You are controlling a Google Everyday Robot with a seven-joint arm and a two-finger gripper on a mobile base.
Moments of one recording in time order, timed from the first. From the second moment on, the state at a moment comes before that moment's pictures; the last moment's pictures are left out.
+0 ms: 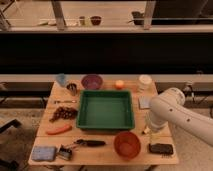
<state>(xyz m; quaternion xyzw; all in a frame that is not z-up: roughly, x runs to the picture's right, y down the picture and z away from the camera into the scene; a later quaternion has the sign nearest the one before) 0.224 0.209 0.717 -0.31 -0.04 -0.08 0.95</state>
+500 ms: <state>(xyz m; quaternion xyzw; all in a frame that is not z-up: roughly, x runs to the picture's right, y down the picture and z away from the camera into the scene) 0.166 0.202 0.720 -0.30 -0.08 -0.10 0.95</state>
